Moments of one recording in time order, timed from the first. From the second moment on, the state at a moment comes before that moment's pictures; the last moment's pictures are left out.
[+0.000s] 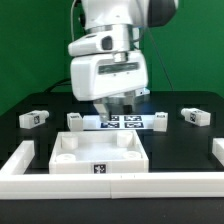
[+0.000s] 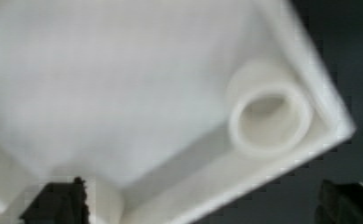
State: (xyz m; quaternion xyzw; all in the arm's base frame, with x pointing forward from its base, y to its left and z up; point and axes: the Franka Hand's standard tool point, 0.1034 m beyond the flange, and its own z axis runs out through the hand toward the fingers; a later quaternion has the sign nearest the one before) arm 0.472 -0.056 0.067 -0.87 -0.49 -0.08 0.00
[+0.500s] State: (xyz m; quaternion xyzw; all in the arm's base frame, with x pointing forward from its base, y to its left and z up) arm 0.456 -0.094 0.065 -0.77 -0.64 -0.06 -0.03
